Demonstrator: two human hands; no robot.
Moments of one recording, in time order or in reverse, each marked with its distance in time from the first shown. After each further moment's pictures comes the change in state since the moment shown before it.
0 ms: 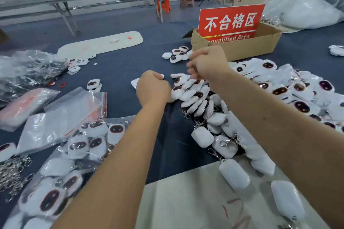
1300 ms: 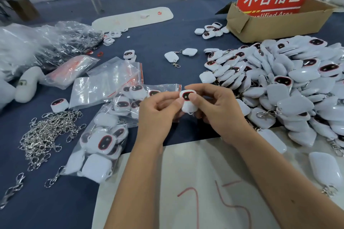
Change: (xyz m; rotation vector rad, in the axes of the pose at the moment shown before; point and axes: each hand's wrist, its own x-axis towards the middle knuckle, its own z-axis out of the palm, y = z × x) left_hand -0.124 -0.101 -0.100 -0.727 -0.224 -0.104; right_hand -0.157 0.084 0.051 0.174 -0.360 -0.249
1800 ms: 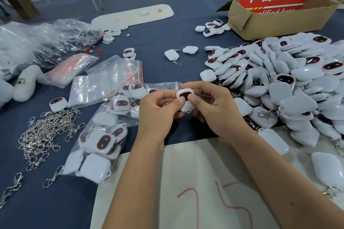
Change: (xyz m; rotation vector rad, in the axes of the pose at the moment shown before) left_hand 0.005 -0.001 0.003 0.039 0.018 -0.002; right_hand 0.001 0.002 0.004 -0.059 -0.016 -0.015
